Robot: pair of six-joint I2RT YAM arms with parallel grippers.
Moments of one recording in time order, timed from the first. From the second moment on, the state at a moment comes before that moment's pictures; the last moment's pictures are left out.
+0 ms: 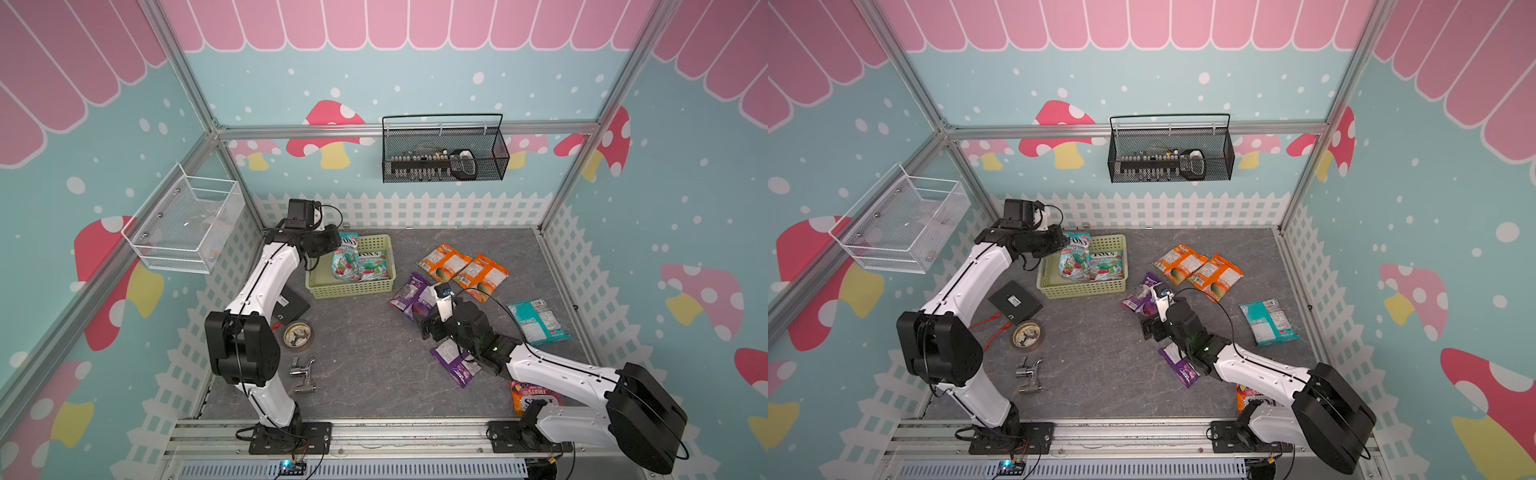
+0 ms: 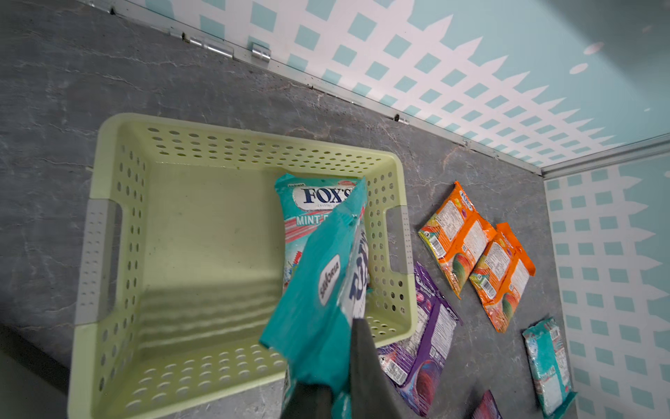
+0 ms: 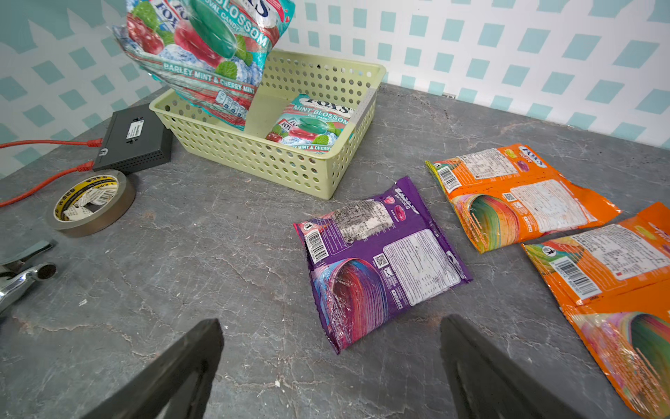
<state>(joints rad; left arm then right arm) -0.06 1.77 1.65 -0.68 0.29 -0.38 0.79 1.23 0.57 0.24 0.18 0.15</state>
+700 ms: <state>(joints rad) -0.01 2.10 1.81 -0.73 0.19 -0.28 0.79 1.26 0.56 0.27 0.16 0.13</state>
